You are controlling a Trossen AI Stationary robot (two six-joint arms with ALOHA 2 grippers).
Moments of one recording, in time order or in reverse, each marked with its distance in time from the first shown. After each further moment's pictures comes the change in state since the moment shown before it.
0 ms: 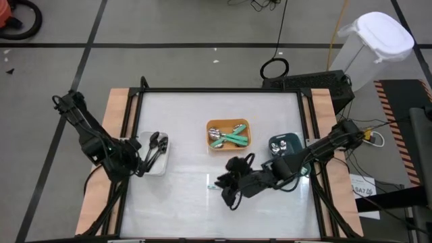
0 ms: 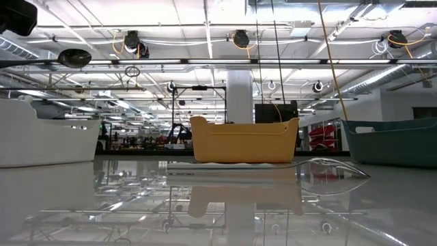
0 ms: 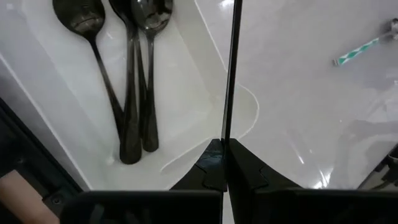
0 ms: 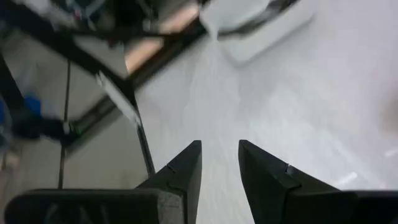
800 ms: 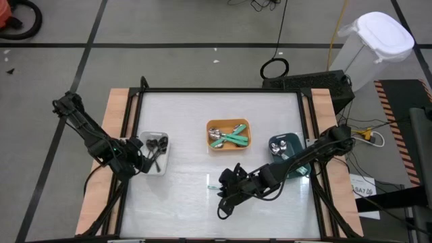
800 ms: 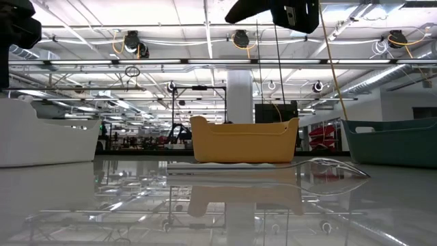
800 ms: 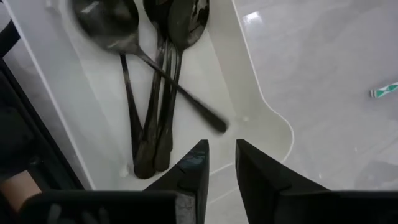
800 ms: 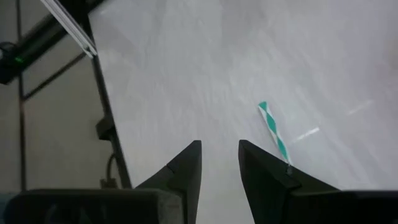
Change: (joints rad) left arm 0.074 0.026 -0.058 0.003 0.009 -0.063; right arm 0.002 0.140 0.000 -0.084 -0.168 -0.026
